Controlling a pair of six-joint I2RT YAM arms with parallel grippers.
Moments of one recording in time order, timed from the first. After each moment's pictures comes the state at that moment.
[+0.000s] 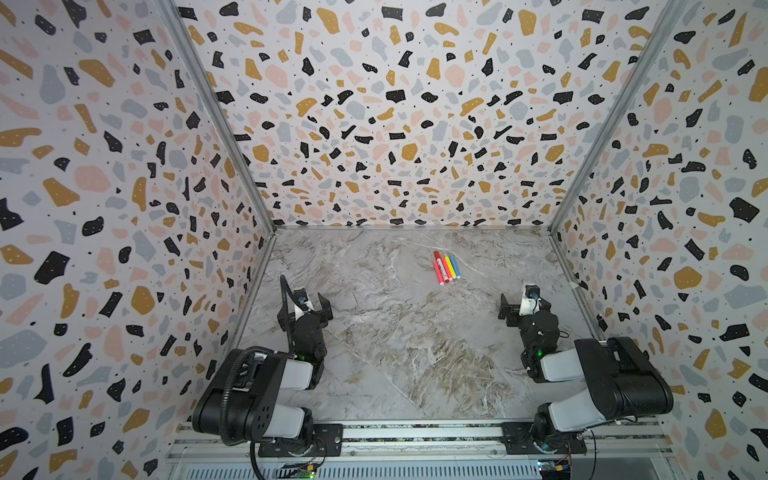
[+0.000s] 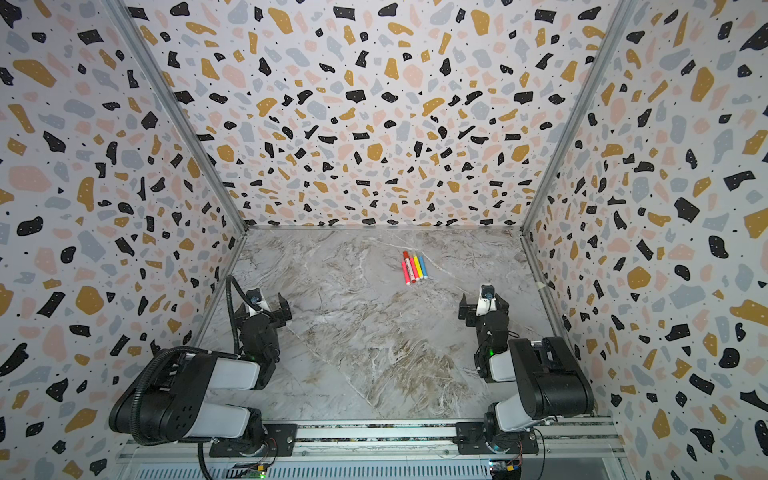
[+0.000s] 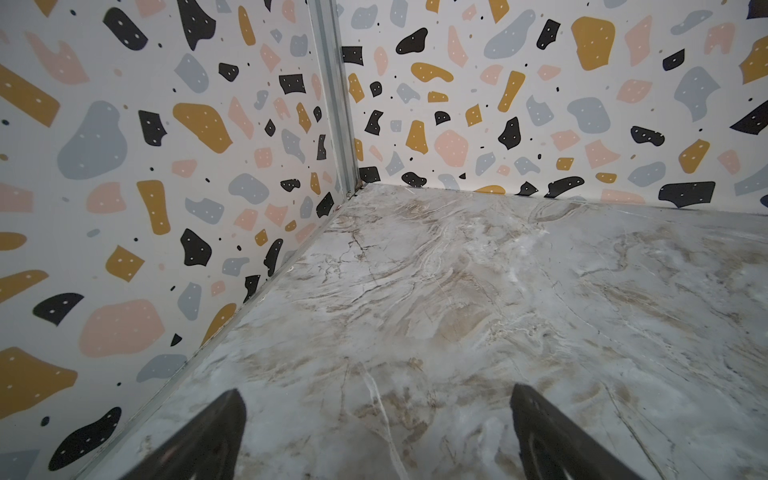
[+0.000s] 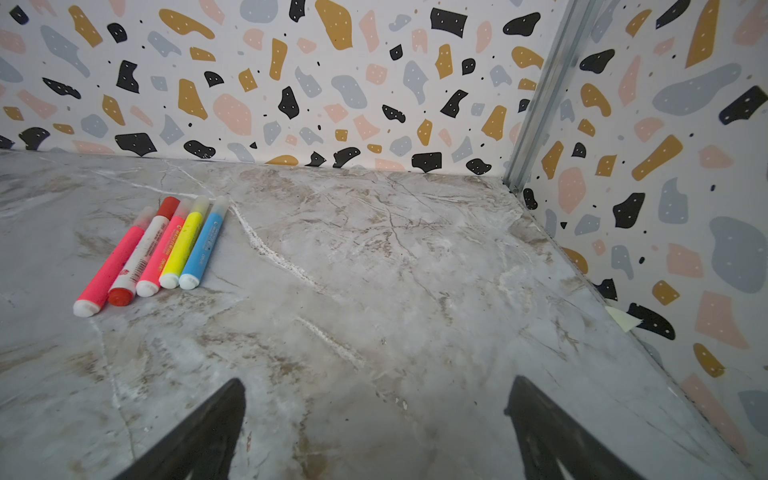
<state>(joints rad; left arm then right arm) -0.15 1.42 0.16 1.10 -0.53 -0.01 0.08 1.50 0.18 1.14 0.12 -0.06</state>
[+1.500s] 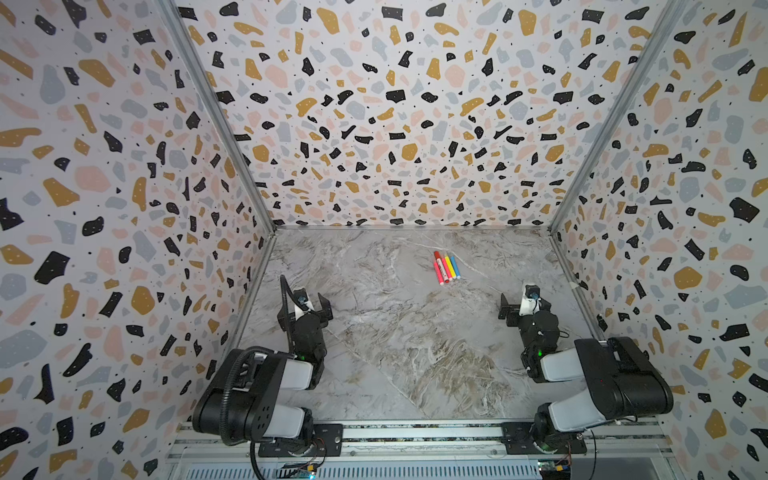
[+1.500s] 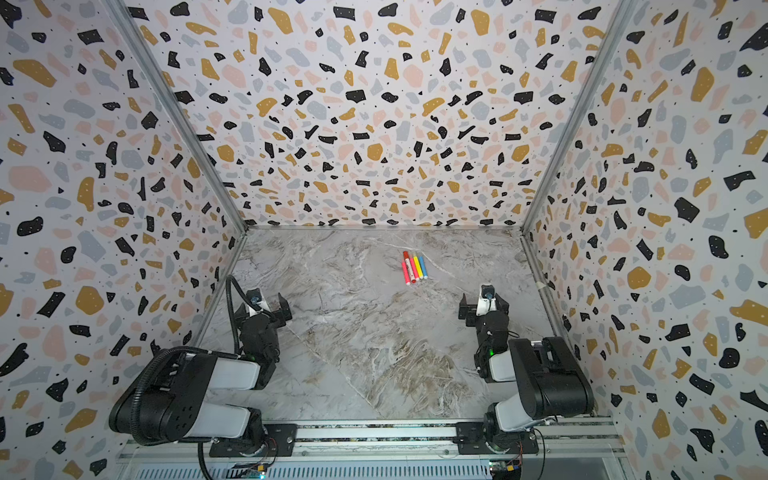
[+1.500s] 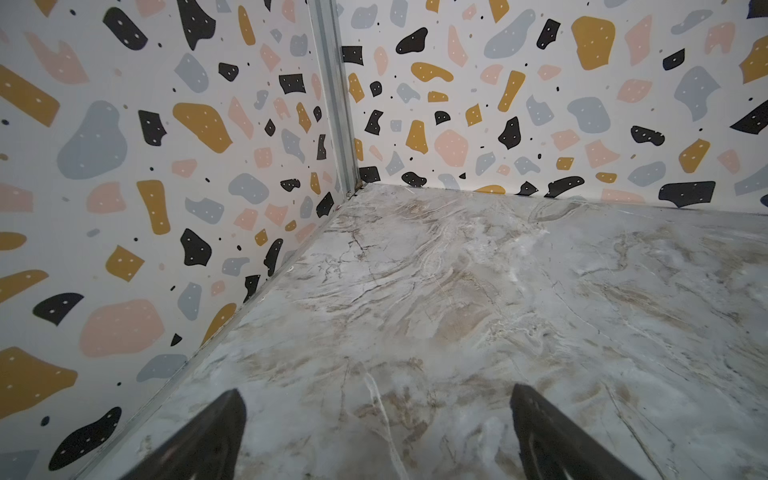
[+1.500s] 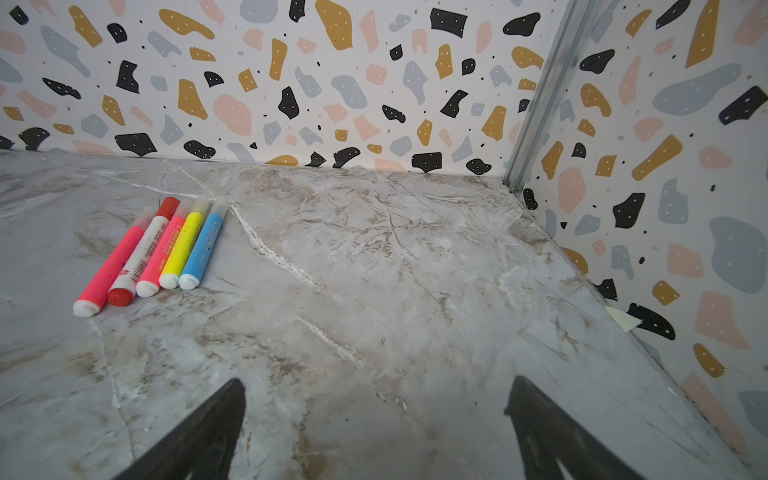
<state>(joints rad) -0.15 1.42 0.16 1.10 -0.53 -0.01 0.08 1.50 0.18 1.14 0.12 -0.06</state>
